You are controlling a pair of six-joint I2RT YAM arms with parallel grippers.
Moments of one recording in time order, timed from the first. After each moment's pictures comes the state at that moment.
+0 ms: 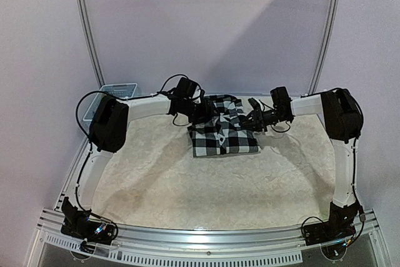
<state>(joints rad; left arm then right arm) -0.60 2.50 2.07 -0.28 0.35 -0.71 0.26 2.23 1.51 -0.21 -1.05 0.42</state>
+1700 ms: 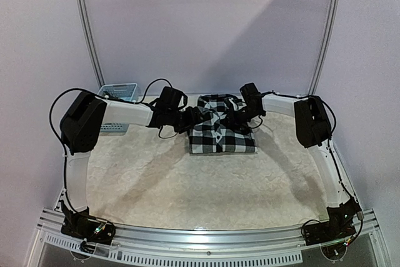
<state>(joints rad) -0.61 2.14 1.45 0.03 0.20 -0.80 0.43 2.58 2.09 -0.54 -0.70 0.32</state>
